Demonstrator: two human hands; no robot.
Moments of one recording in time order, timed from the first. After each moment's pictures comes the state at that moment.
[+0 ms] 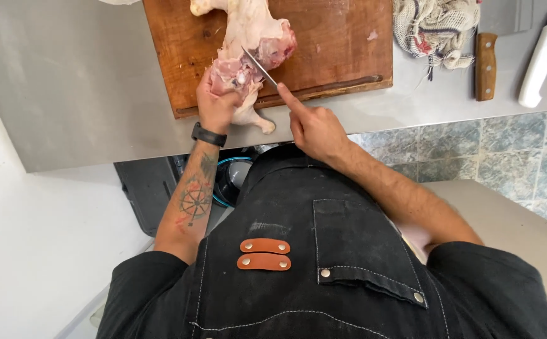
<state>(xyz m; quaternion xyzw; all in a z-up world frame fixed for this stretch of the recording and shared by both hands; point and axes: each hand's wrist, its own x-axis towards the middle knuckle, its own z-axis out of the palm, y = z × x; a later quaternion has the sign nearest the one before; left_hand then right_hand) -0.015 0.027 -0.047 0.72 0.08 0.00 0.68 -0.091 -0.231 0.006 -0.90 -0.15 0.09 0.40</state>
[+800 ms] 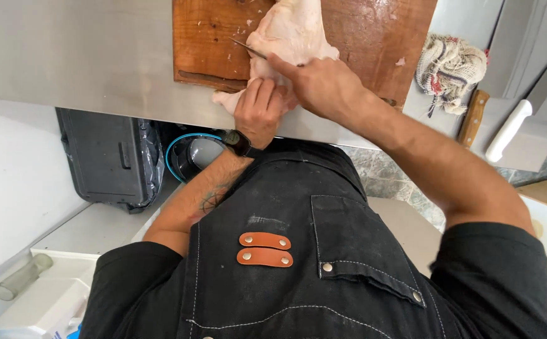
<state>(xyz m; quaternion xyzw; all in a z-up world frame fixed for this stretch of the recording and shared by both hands) -0.067 -0.029 0.001 0.92 -0.11 0.36 0.13 0.027 -0.193 0.032 -0.88 -0.44 0.17 0.02</state>
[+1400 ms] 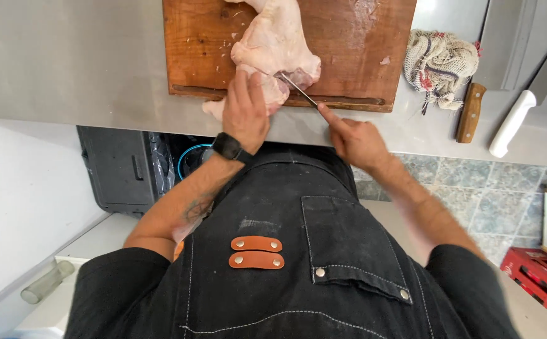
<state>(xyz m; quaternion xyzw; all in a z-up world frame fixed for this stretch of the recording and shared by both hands) -0.072 -0.026 -0.030 0.99 -0.10 0.09 0.06 -0.087 -0.331 -0.040 -0.91 -0.30 0.14 0.23</state>
